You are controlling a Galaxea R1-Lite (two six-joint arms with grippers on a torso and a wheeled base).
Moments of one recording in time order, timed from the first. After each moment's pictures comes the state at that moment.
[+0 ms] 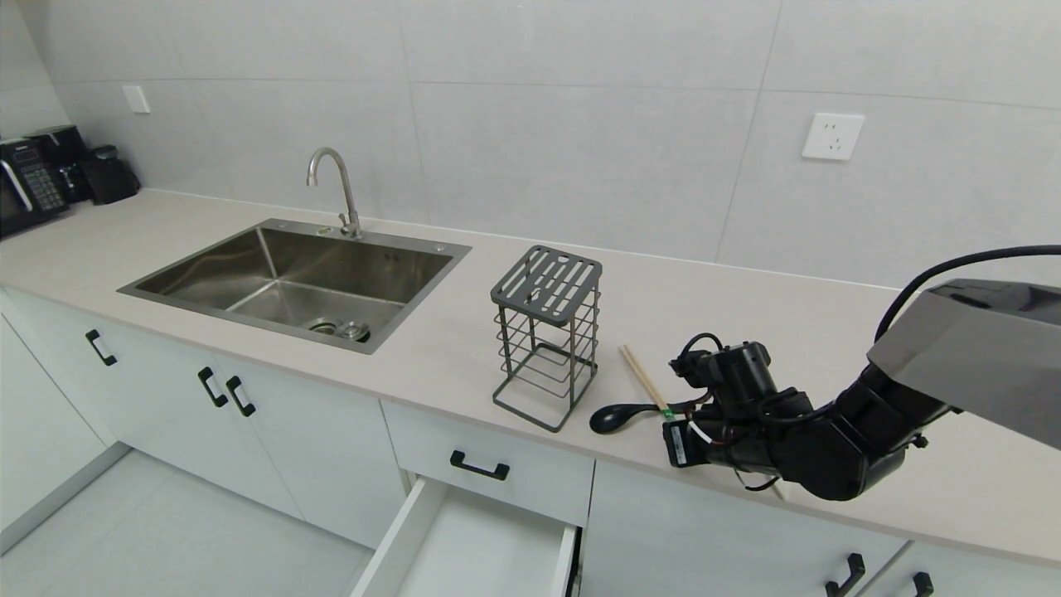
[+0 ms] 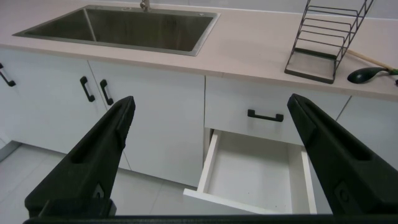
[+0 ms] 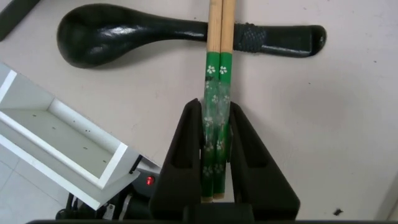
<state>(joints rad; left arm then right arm) 0.00 0.00 0.00 0.00 -0.06 0.01 0.43 2.23 -0.81 -0.57 -0.06 0.19</state>
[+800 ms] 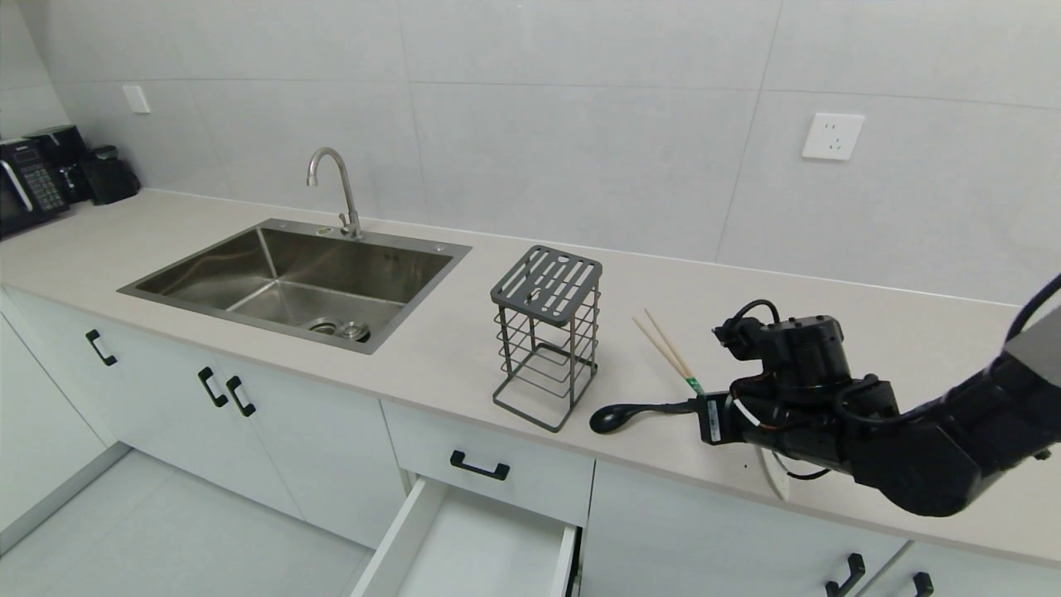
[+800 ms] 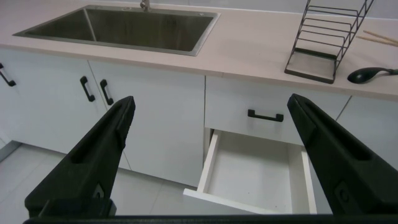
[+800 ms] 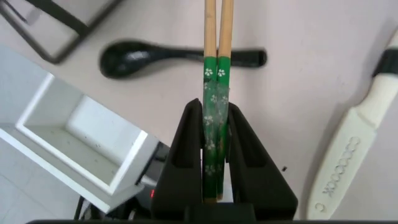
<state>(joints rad) 0.00 0.00 0.00 0.00 -0.06 0.01 0.41 1.99 -0.67 -0.66 -0.06 0.19</state>
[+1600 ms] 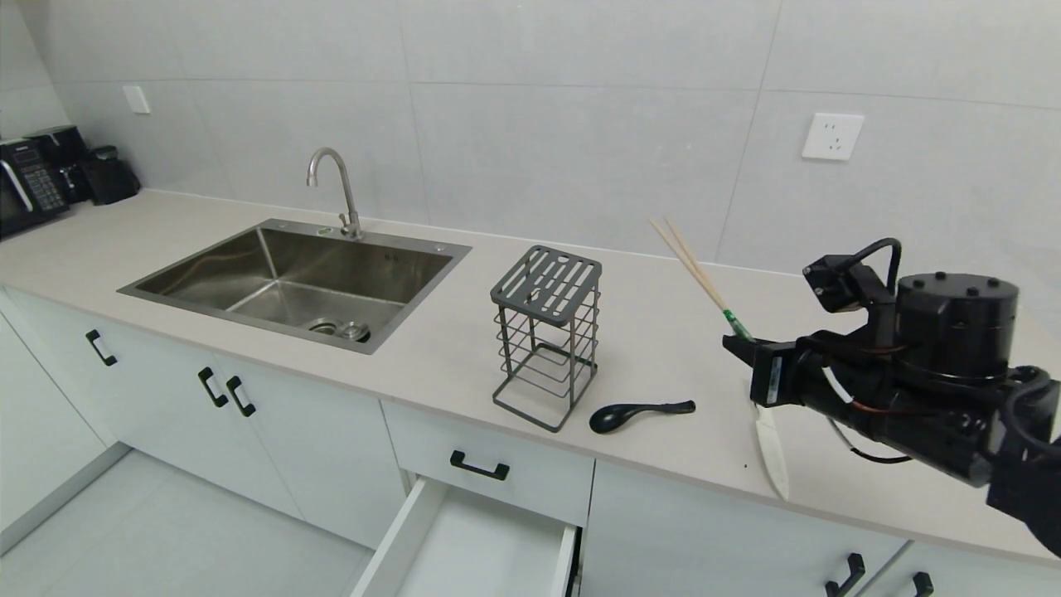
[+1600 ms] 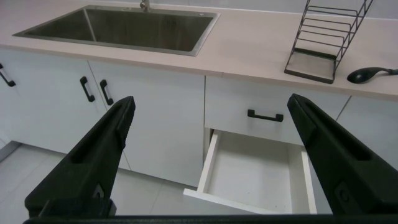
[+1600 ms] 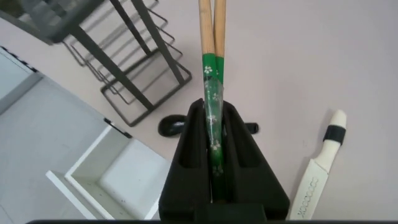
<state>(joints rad) 0.00 0.00 0.00 0.00 -0.06 0.01 0.43 1.67 -0.54 -0.79 -0.04 0.18</state>
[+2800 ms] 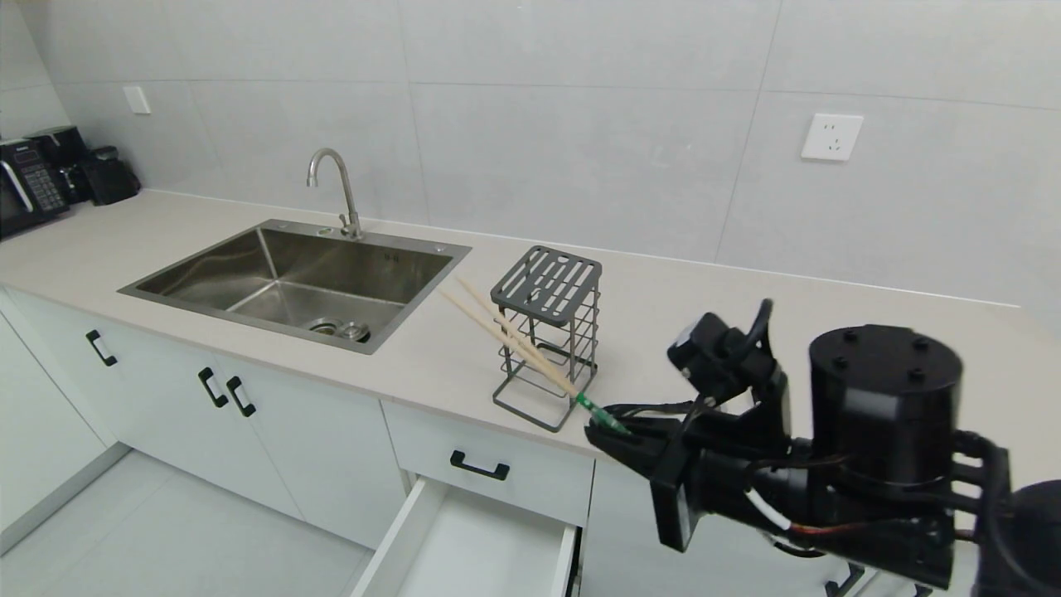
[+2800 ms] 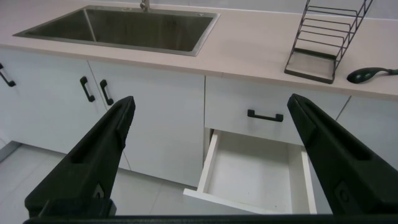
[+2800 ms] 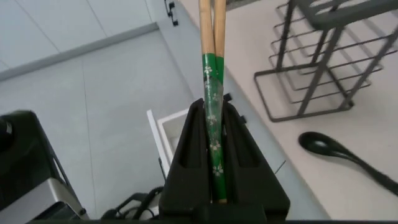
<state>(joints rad) 0.00 0.00 0.00 0.00 -0.06 0.01 0.85 1.71 -0.57 -0.78 0.10 0.06</state>
